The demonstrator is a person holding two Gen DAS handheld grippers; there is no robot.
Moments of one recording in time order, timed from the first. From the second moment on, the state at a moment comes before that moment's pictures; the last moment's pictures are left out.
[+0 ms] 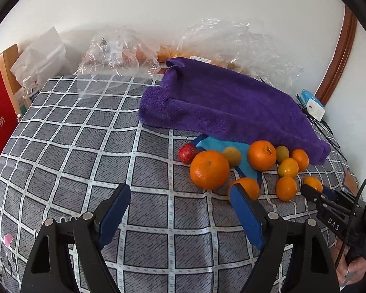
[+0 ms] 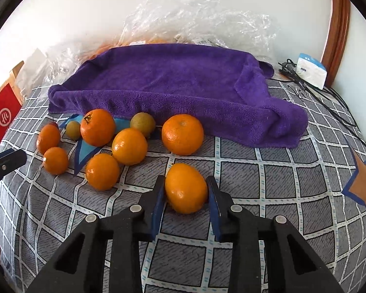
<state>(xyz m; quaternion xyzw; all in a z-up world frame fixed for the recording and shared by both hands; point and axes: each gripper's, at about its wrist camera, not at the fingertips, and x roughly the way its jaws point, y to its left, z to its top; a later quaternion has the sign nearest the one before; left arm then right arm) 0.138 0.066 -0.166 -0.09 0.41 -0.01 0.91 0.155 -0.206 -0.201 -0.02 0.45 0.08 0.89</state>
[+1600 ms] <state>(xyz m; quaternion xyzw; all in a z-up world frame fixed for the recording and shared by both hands) 0.130 0.084 -0.121 -0.16 0.38 0.01 0.91 0.124 -0.234 -0.152 0.02 0.39 0.08 0.92</state>
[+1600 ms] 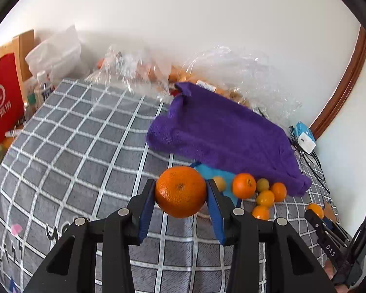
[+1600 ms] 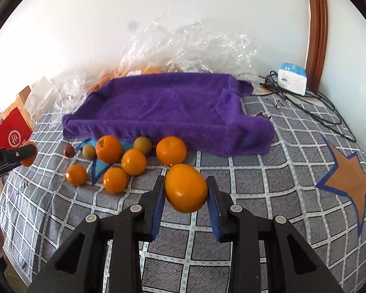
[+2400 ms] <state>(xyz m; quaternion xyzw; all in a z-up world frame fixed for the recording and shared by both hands) 0.238 0.057 -0.069 -0.12 0.35 -0.02 0.93 0.233 -0.242 -0.104 0.03 0.37 0.05 0.93</state>
